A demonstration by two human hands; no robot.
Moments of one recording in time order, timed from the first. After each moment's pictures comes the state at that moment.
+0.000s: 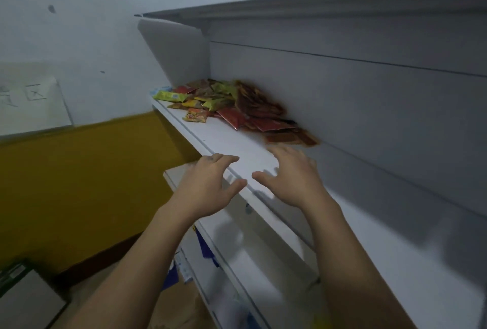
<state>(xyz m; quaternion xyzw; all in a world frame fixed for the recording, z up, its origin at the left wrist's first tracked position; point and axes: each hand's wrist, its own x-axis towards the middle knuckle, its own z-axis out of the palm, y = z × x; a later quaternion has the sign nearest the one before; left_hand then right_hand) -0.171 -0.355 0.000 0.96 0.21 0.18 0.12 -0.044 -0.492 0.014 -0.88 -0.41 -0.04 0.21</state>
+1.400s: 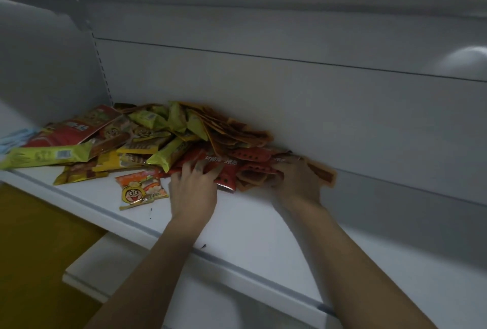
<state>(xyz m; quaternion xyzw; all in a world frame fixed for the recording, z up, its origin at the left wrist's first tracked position) 0.099 -0.063 -0.058 0.97 0.06 0.24 0.03 0.147 -0.265 -0.039 -0.96 -0.12 -0.18 0.17</state>
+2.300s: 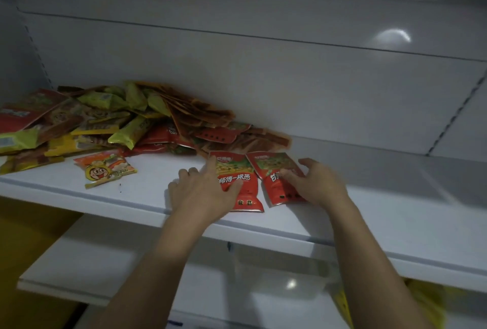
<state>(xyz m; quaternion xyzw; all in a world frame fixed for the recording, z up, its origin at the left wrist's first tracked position) 0.010 -0.131 -0.029 0.99 0.04 0.02 0.14 0.030 -0.348 -0.024 -0.97 0.12 -0.03 0.22</state>
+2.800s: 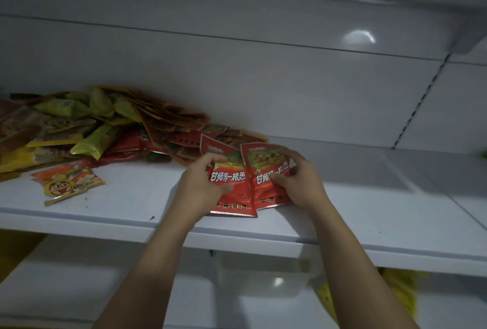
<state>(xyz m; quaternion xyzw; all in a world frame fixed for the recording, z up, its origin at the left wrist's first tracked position) 0.026 -0.156 -0.029 0.82 -0.02 -0.01 0.58 0.021 -0.359 -0.032 -0.87 0.06 -0.12 0.46</state>
